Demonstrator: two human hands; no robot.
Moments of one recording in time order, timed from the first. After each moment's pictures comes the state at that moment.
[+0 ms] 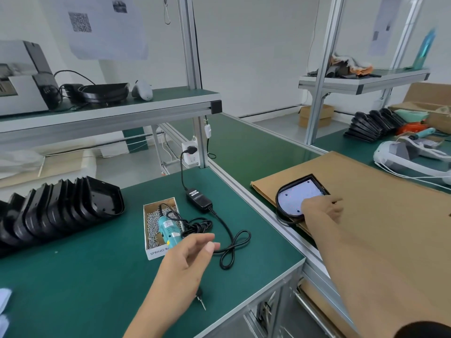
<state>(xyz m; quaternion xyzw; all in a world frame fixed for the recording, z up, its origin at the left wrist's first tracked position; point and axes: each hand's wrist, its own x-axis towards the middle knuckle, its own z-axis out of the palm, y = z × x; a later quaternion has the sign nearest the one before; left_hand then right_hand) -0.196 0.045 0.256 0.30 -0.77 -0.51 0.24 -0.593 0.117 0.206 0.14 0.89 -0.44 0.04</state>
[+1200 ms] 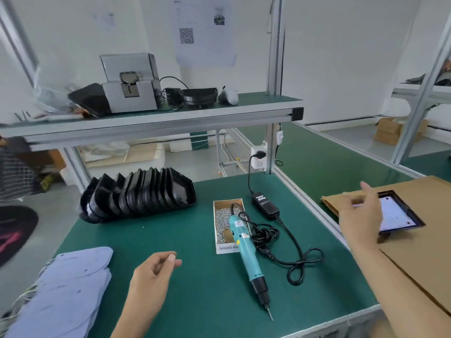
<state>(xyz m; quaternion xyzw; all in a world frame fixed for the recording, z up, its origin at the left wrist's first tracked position) -0.056 -0.049 0.194 0.53 -0.63 -0.44 0.37 -0.482 0.066 0.245 -0.21 0.78 -0.59 -0.07</state>
